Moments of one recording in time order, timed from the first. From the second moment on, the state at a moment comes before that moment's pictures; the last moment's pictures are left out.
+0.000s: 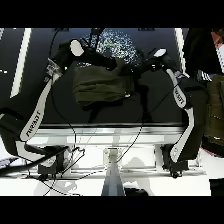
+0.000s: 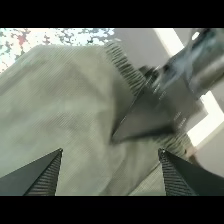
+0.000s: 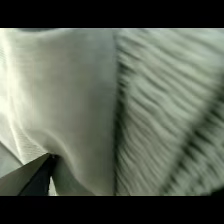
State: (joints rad) left arm -0.45 -1.64 1.58 1.08 -0.90 -1.27; right arm 0.16 -2.10 1.71 -0.62 1.29 1.24
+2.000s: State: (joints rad) left arm -0.35 -1.19 1.58 1.36 -0.91 -1.27; right arm -1.11 -1.16 1.77 -1.57 1.65 1.81
